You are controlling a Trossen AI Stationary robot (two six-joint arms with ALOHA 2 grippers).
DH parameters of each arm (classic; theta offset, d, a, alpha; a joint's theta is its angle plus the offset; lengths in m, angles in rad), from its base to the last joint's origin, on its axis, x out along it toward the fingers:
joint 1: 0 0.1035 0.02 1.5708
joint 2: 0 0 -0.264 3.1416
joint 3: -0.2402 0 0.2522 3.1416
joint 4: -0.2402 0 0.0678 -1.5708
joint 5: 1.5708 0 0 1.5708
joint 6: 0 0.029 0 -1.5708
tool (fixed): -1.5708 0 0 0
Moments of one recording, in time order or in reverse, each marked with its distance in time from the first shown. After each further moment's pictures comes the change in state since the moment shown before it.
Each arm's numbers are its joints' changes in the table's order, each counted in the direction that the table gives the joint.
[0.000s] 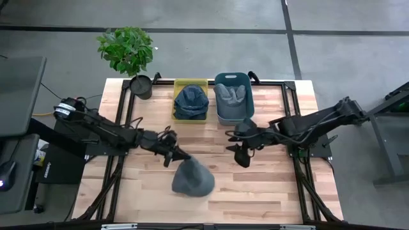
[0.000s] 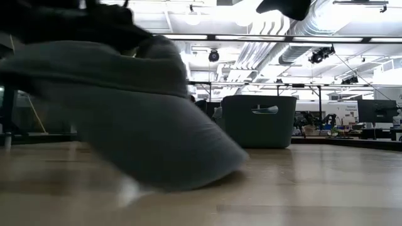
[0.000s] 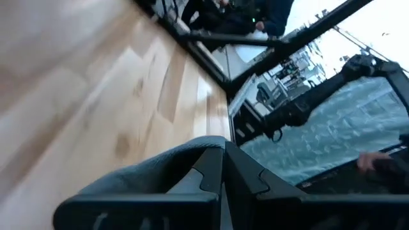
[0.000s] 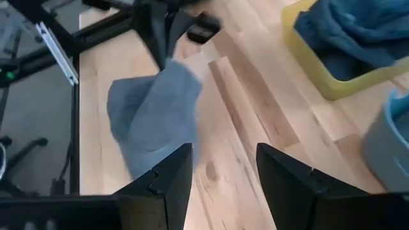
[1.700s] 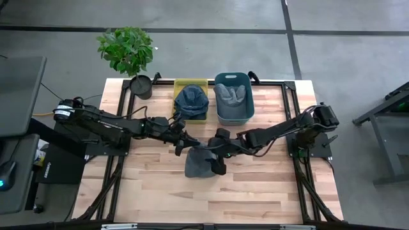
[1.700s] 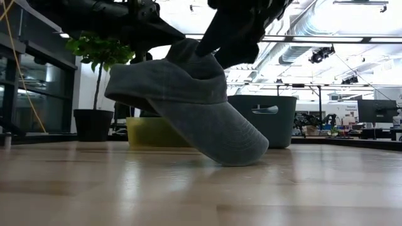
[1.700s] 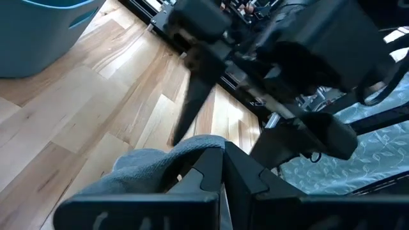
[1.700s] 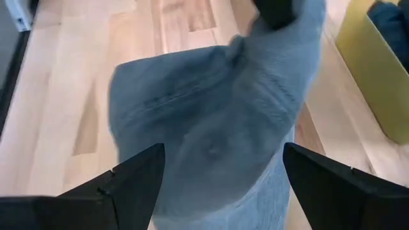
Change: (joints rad) left arm 0.191 0.000 -0.234 -0.310 -0.078 0.162; right arm -0.046 -0.388 0.000 0.346 0.066 -0.251
